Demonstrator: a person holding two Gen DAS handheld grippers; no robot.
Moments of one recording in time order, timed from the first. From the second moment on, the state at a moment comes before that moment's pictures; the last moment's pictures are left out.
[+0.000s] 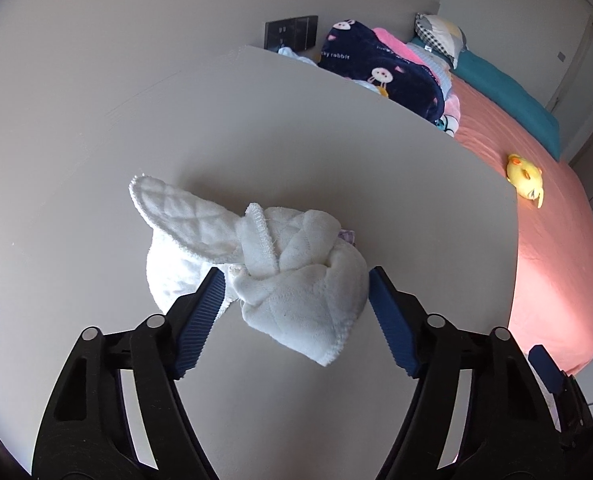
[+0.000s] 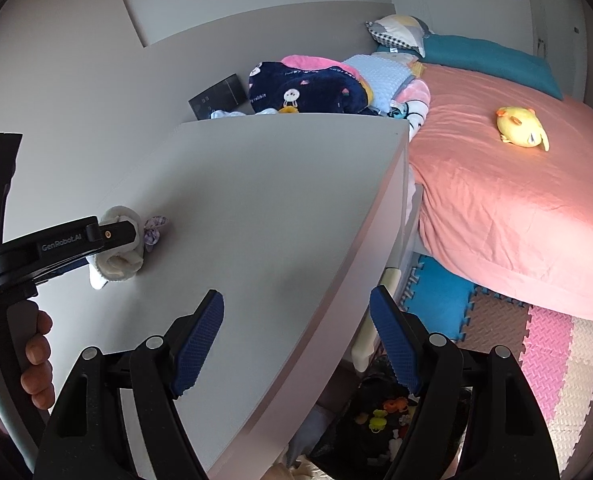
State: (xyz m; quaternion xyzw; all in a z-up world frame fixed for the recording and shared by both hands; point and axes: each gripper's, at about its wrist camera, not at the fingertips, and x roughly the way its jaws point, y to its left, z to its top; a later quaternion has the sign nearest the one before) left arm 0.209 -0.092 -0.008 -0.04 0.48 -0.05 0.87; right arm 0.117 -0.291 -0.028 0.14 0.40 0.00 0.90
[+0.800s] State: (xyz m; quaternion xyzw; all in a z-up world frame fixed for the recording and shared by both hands) left arm 0.191 -0.025 0.001 -0.04 0.43 -0.02 0.90; right arm 0.136 -0.228 -0.028 0.09 0.42 0.03 0.90
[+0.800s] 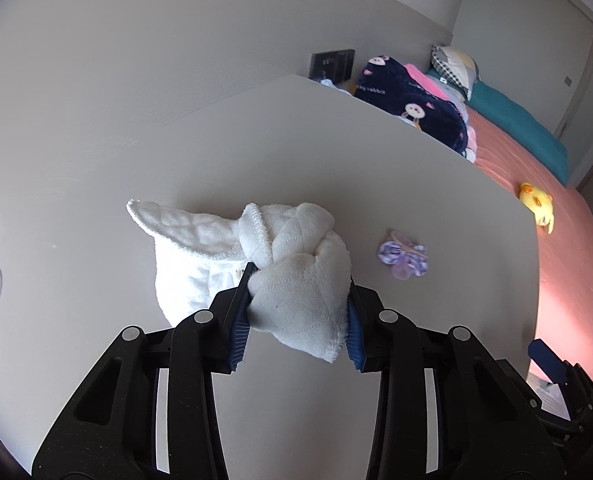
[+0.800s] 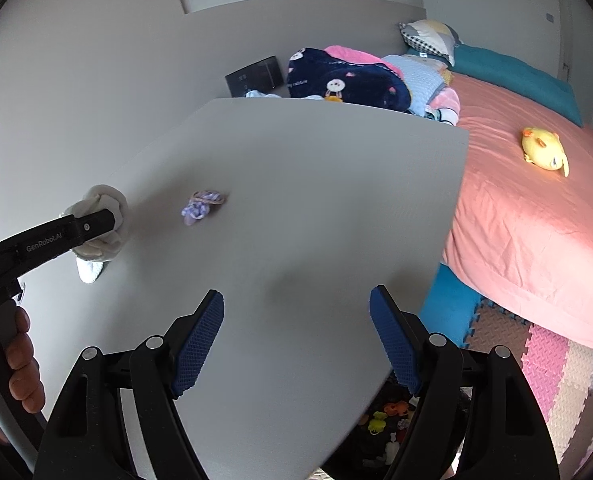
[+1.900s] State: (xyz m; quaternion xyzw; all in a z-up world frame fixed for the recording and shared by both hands) left arm 0.199 0.028 -0.015 0.00 0.43 0.04 0.90; right arm 0.239 -0.140 -0.036 0.02 0.44 0.04 0.90
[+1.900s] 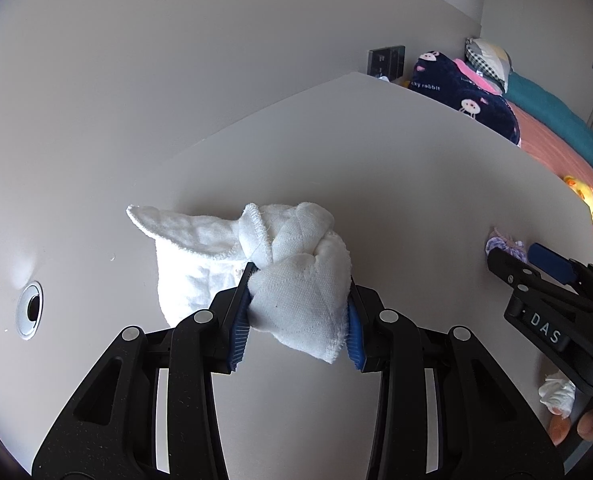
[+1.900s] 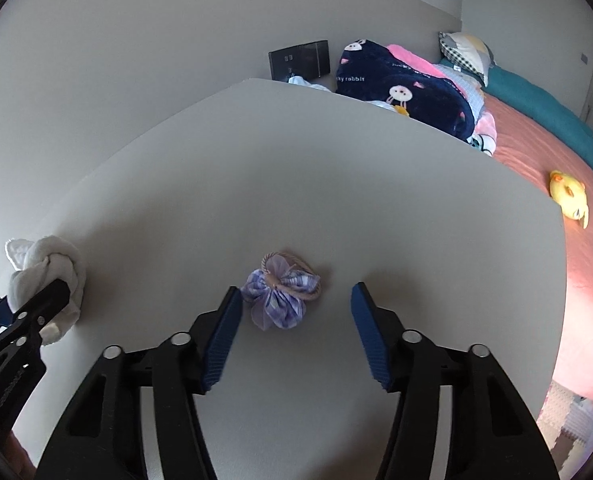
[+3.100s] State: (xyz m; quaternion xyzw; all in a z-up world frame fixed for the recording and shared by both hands) left arm 0.159 -0.033 0.013 0.07 0.40 0.01 0.91; right arm 0.176 -0.182 0.002 0.05 0.42 0.07 0.90
